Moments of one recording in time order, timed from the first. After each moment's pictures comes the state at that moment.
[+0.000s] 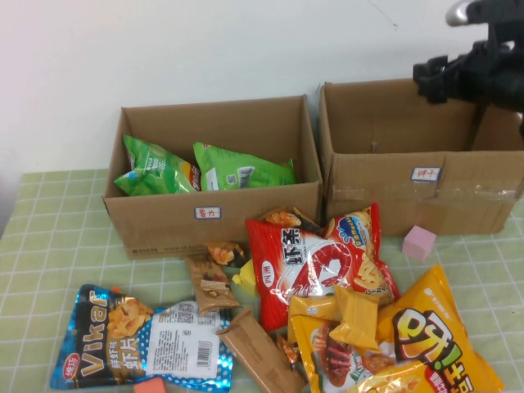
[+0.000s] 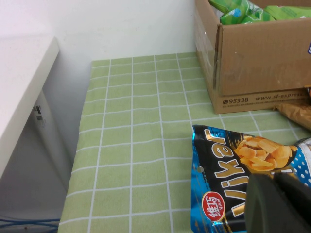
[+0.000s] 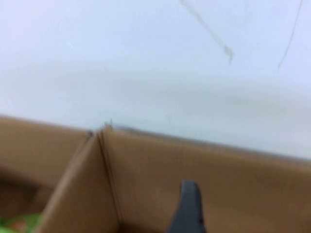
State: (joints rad) right arm 0.14 1.95 -1.45 1.73 0.15 -1.78; left arm 0.06 -0.01 0.02 -0.13 0.36 0.10
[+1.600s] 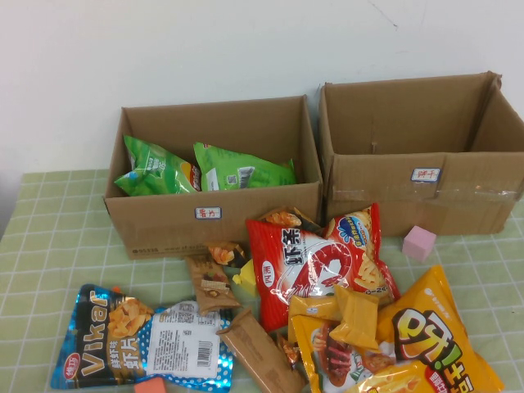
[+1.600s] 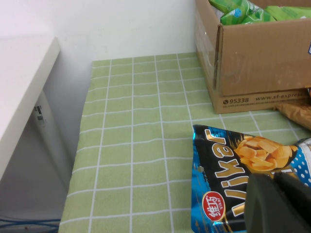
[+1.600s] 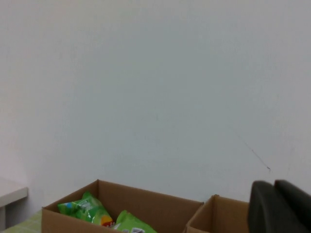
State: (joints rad) right arm 0.14 0.13 -0.22 1.73 0.35 -1.72; left arm 0.06 -0.01 0.02 -0.13 0.36 0.10
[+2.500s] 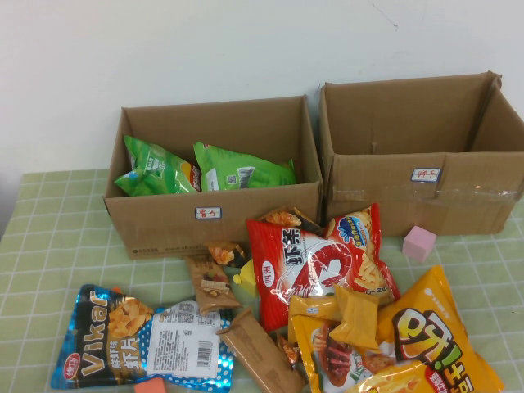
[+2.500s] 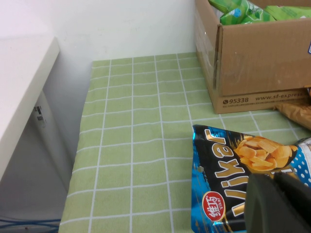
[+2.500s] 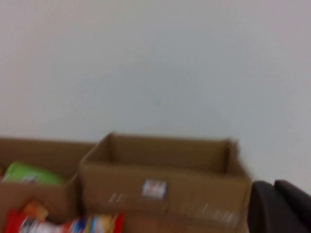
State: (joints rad) right arm 0.14 0.11 -0.11 0.81 -0.02 -0.89; left arm 0.06 -0.01 0.02 -0.13 0.36 0.10
